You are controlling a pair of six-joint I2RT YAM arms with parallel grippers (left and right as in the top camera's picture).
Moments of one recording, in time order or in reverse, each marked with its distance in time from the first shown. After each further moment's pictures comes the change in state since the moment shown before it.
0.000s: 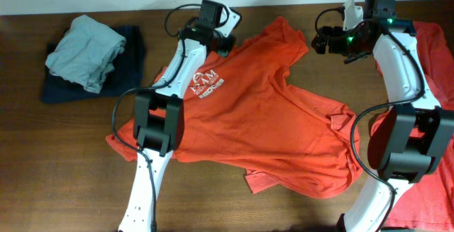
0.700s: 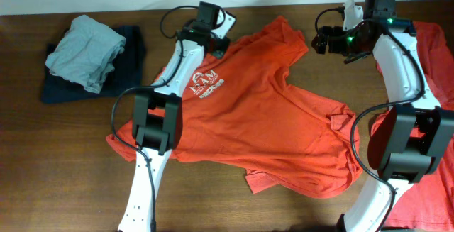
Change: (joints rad) left arm 0.029 0.014 0.000 0.000 -0.089 0.023; right arm 0.000 0.000 0.000 0.000 0.000 0.000
